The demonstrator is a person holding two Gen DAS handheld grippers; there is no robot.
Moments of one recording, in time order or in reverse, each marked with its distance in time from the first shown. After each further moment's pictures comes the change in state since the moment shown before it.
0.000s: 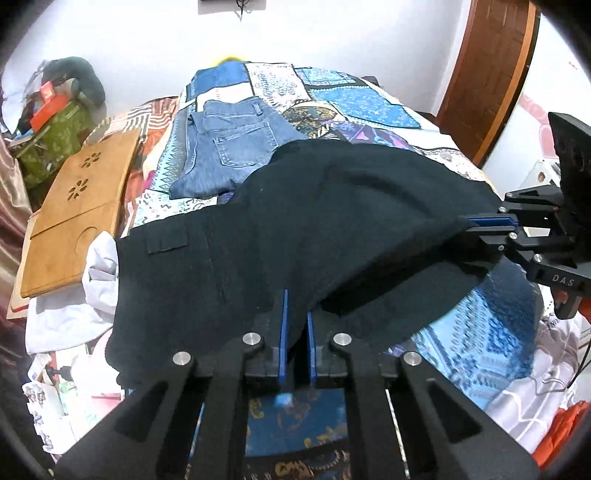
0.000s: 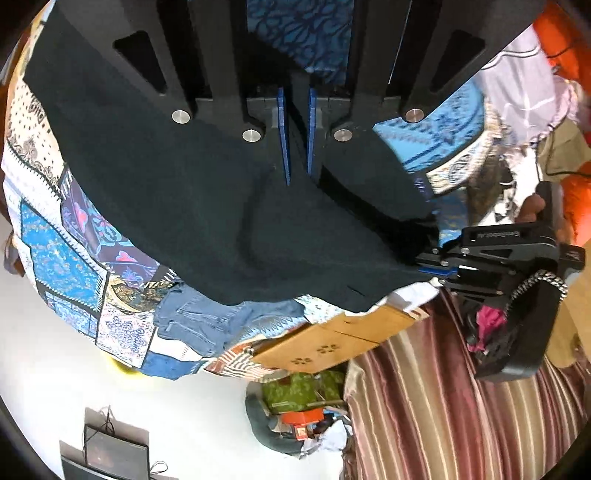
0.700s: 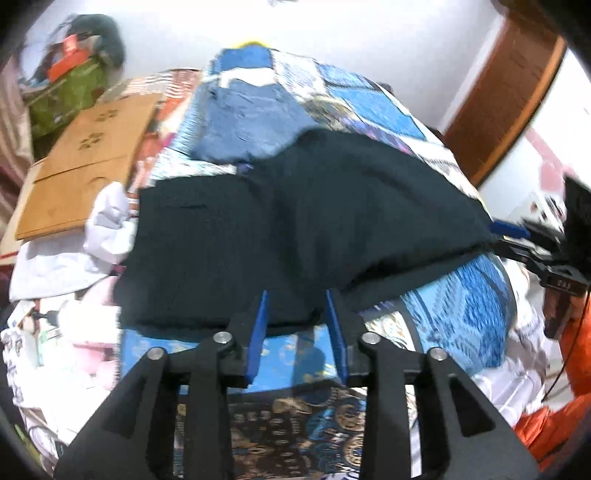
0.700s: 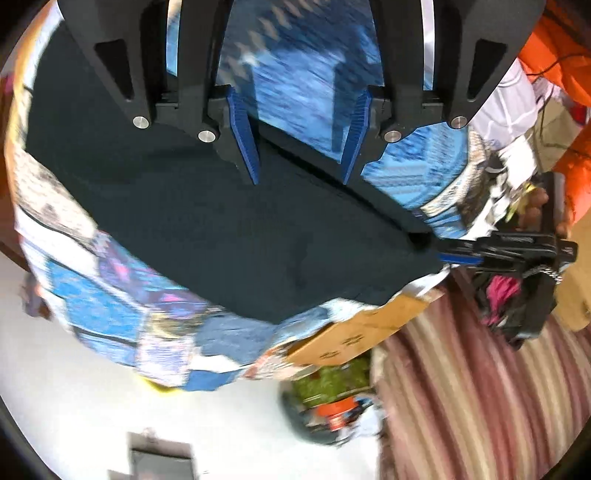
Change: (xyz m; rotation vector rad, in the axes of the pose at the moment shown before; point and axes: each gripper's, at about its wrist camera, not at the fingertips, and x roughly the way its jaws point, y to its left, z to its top) left arm -0.032 0.028 -0.025 -0.173 0.017 -0.033; right arm -0.061 -0.034 -0.049 0.199 -0.051 -0.094
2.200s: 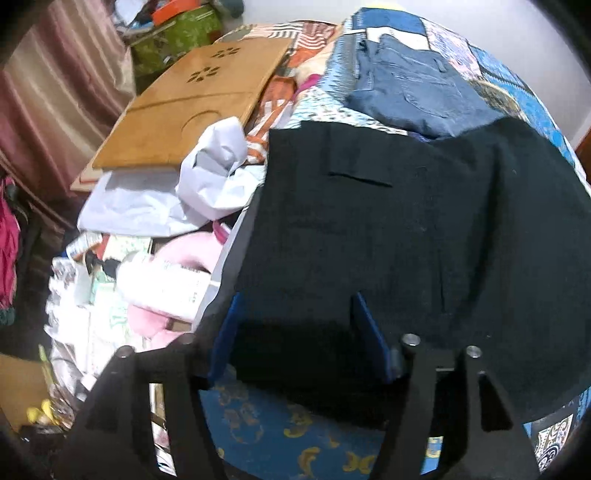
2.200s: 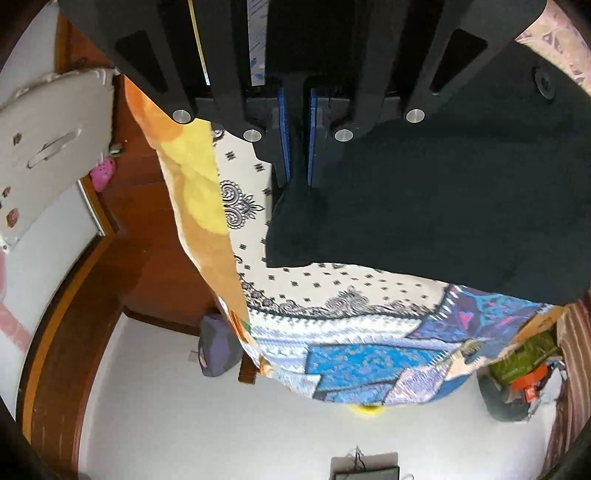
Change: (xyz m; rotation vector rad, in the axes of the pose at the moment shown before) left arm 0.088 0.083 0.004 -0.273 0.133 0.412; right arm -0.006 -0.242 -0.063 0.275 0.050 -0.562
